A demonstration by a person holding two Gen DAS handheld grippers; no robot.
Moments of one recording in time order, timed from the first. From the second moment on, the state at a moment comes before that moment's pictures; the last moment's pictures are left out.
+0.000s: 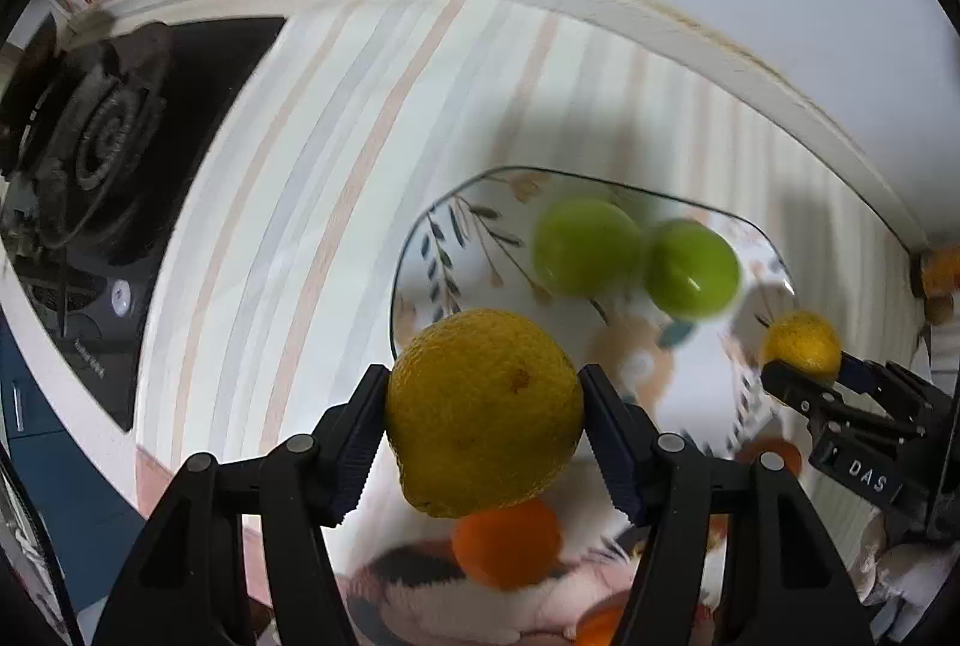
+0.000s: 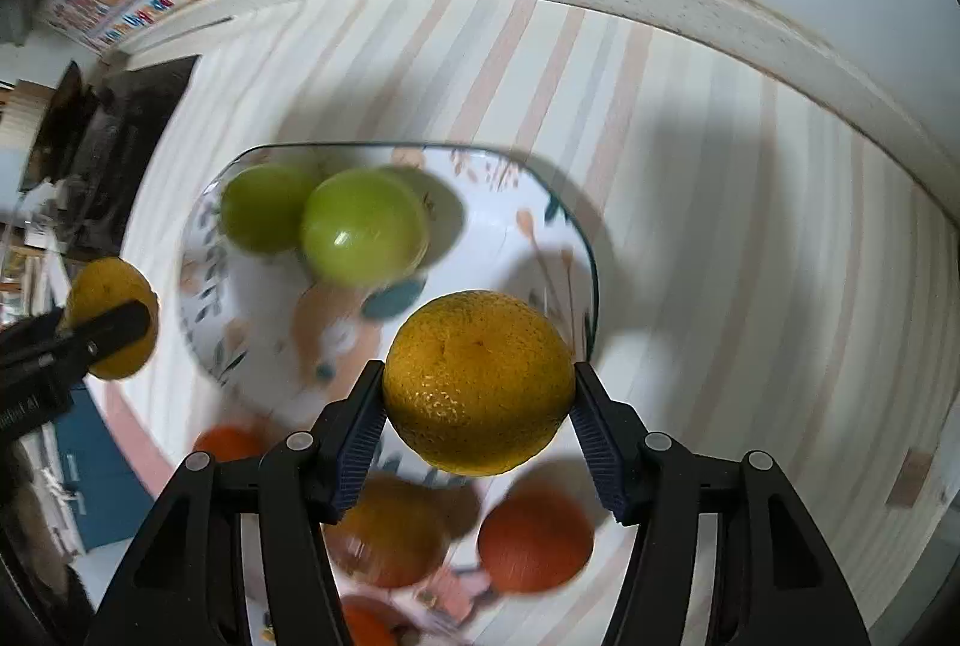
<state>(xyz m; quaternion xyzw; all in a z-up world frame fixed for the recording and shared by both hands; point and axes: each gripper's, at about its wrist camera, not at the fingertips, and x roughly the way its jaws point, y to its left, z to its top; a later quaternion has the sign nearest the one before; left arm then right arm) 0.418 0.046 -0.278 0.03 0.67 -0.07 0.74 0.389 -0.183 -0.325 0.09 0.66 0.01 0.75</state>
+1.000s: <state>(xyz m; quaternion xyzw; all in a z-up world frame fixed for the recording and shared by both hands) 0.457 0.048 -0.319 0.03 0.69 -0.05 0.72 0.419 -0.191 -0.325 0.09 0.67 -0.02 0.73</state>
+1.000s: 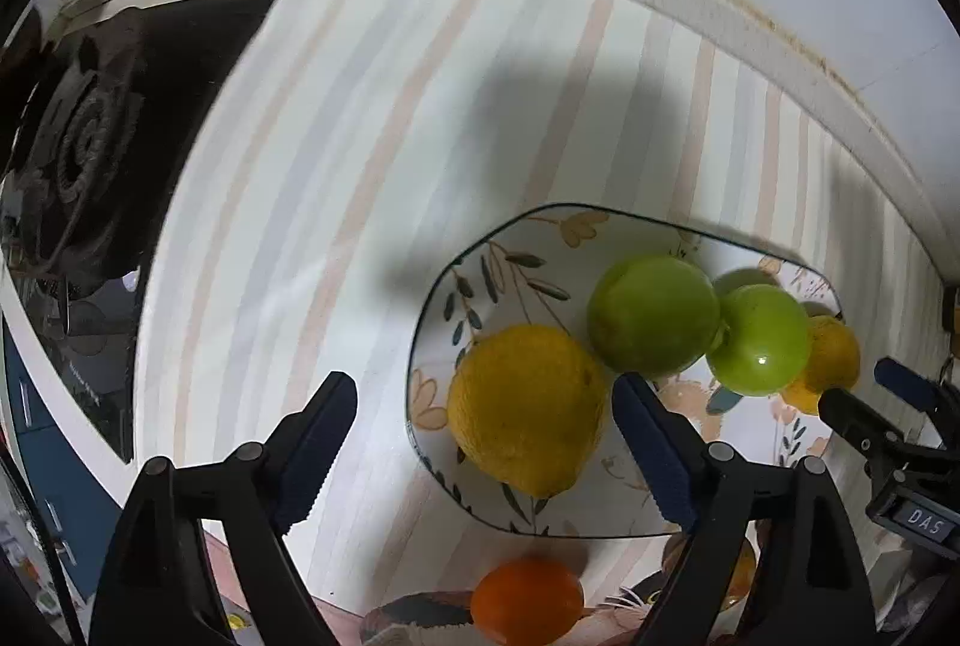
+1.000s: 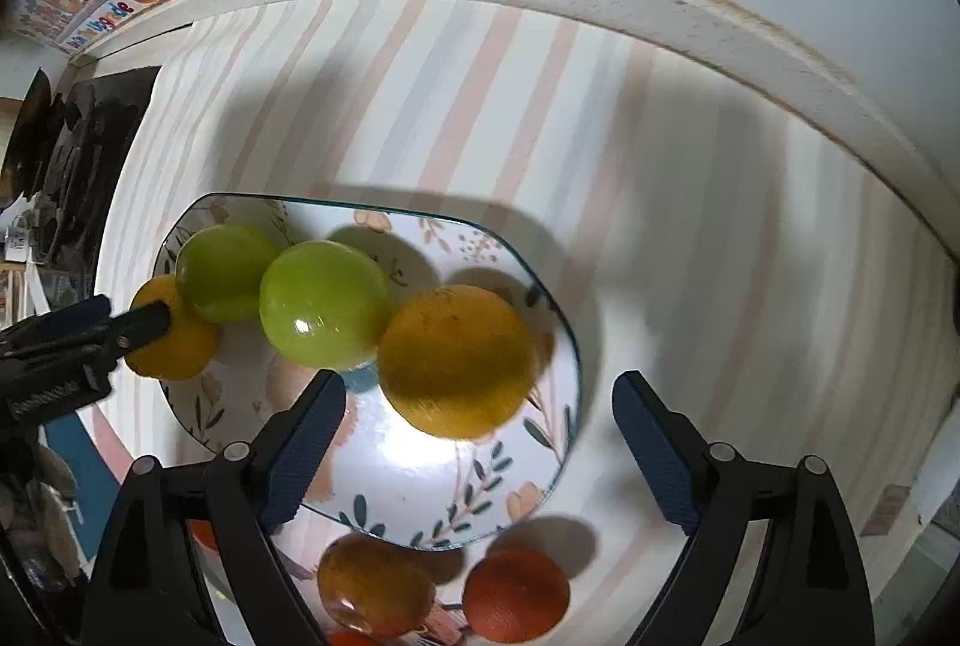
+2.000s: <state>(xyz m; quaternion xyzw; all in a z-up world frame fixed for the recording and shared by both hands) 0.272 0.065 -0.167 0.01 0.56 -0.04 0.82 0.252 -0.143 -0.174 0.03 0.58 0.03 0.81</state>
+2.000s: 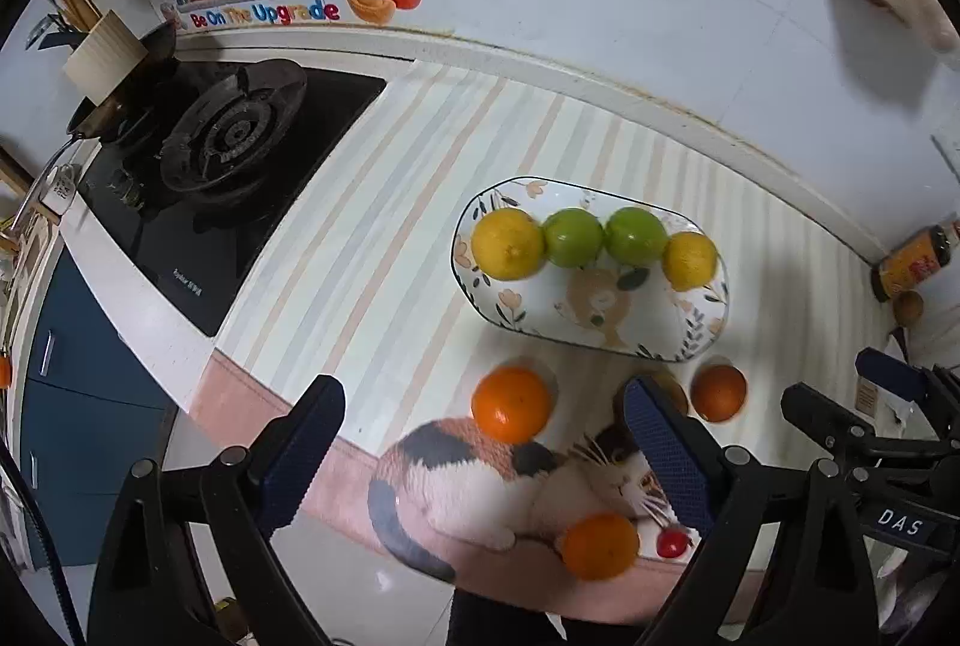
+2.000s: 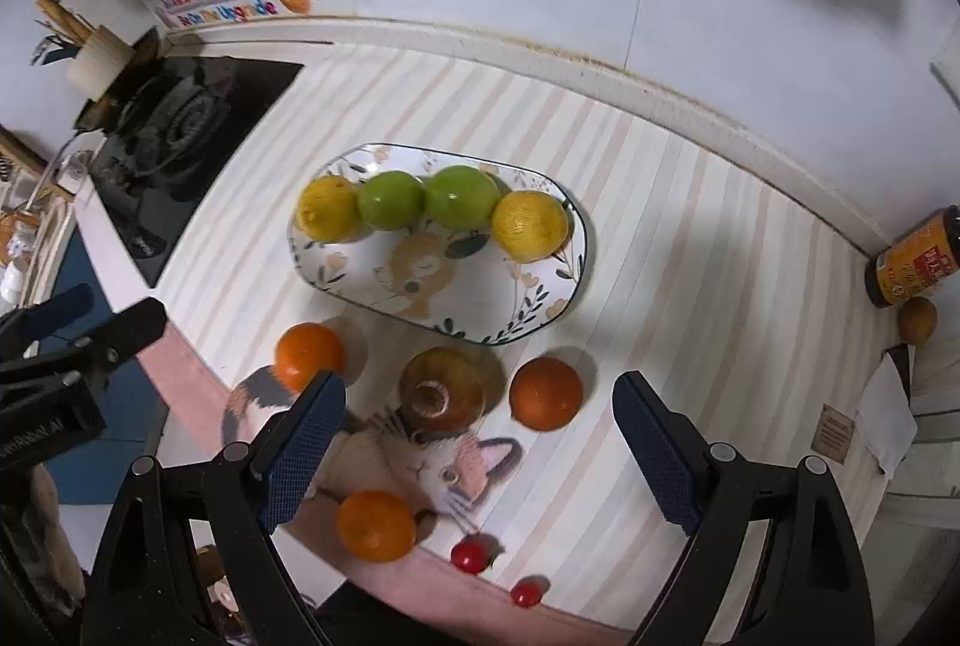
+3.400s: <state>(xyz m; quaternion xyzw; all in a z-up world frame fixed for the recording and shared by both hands) 0.300 0.078 -0.272 0.03 0.65 -0.01 0.76 0.278 -0.134 -0.315 0.09 0.66 0.05 0.74</state>
